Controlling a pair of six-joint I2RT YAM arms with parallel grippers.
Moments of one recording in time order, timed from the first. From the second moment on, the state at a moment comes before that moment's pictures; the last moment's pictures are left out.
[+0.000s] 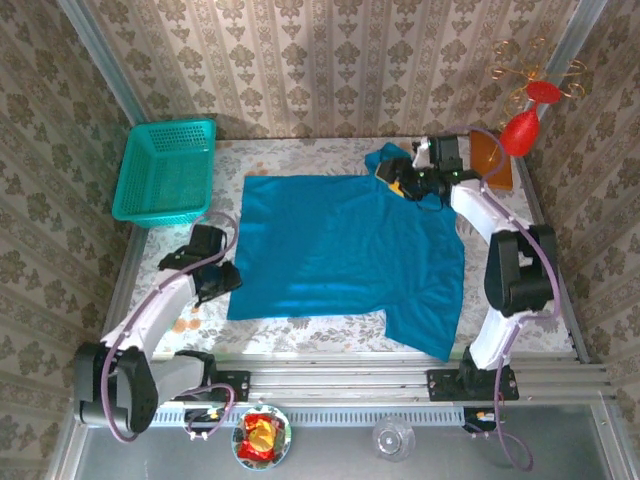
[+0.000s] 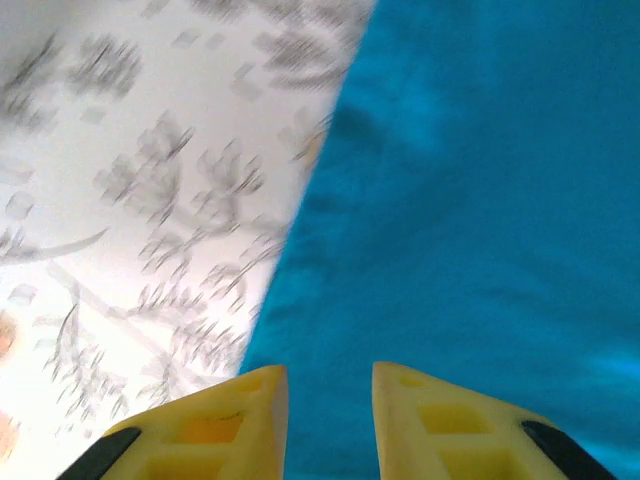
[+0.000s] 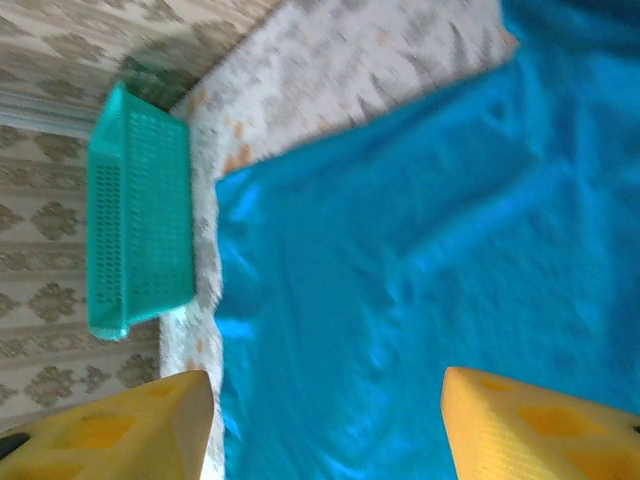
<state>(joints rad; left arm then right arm) -0.23 1.11 0.68 -0.79 0.02 -0.57 0.11 1.77 1.34 -0.31 -0.57 0.68</state>
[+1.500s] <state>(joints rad) -0.34 1.19 0.55 -0.81 -0.02 -0.74 0.12 1.01 0.79 -0.74 -0.31 0.63</state>
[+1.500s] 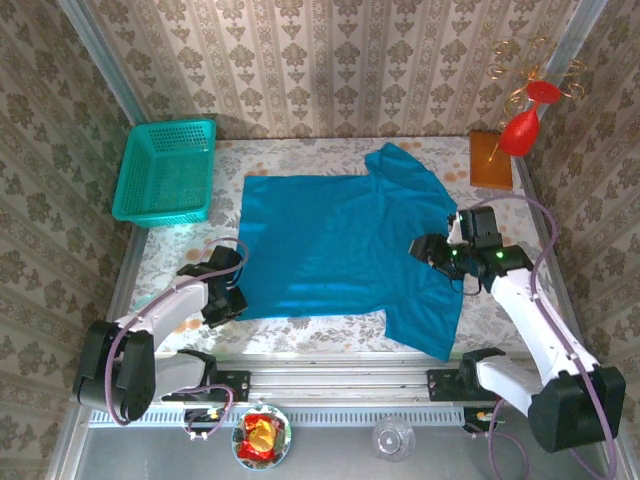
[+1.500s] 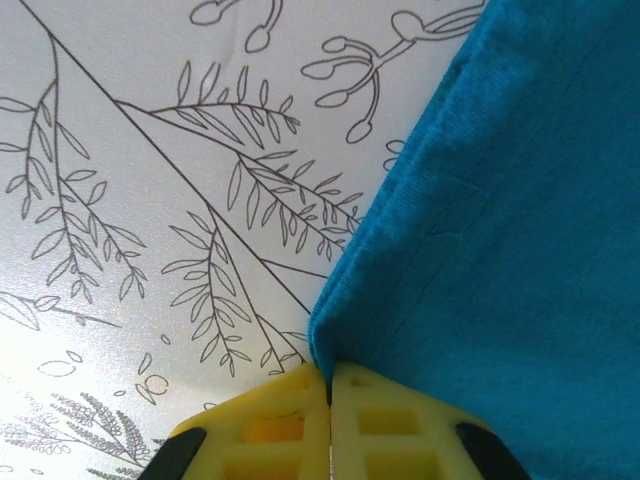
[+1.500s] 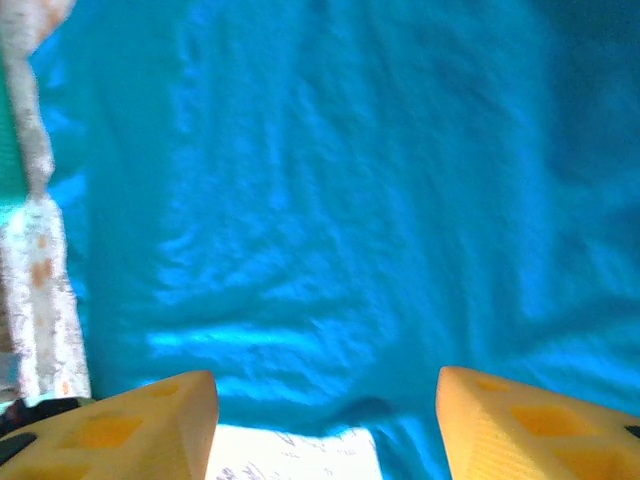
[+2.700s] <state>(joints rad) -0.34 1.03 0.55 -0.82 -0.01 -0.74 0.17 0.88 0.48 -1.11 -0.03 1.29</state>
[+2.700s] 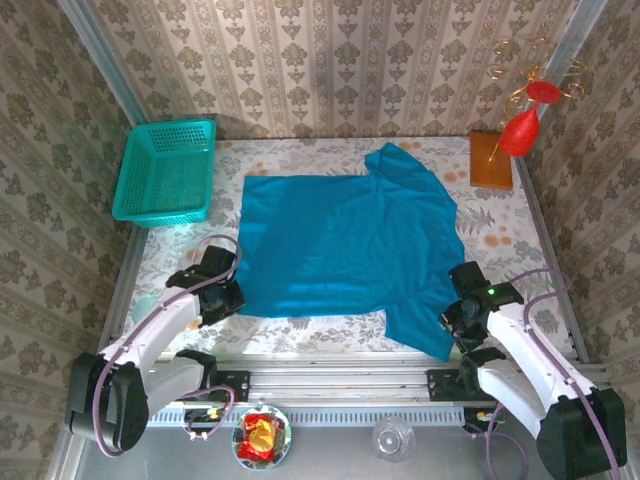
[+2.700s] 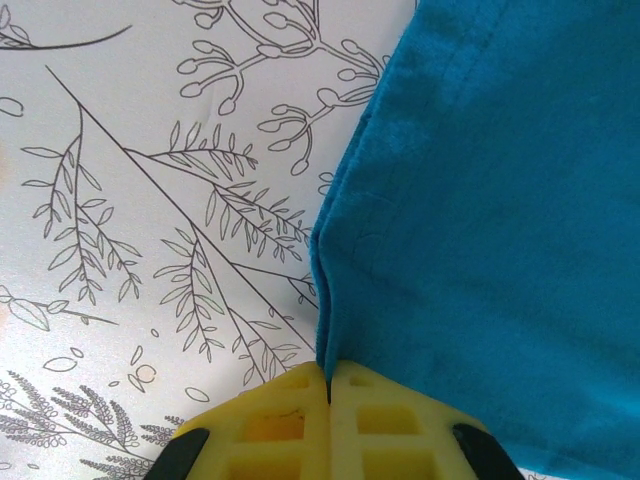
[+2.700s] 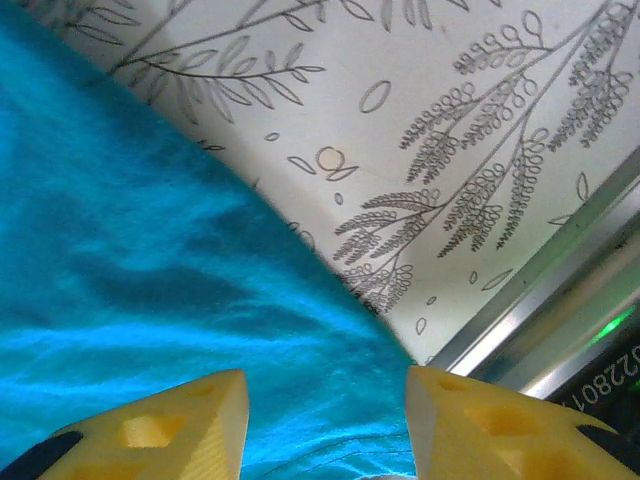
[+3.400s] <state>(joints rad) -0.33 1.03 0.54 -0.79 0.01 -0.74 0.19 1.05 0.48 -1.03 -0.10 1.38</state>
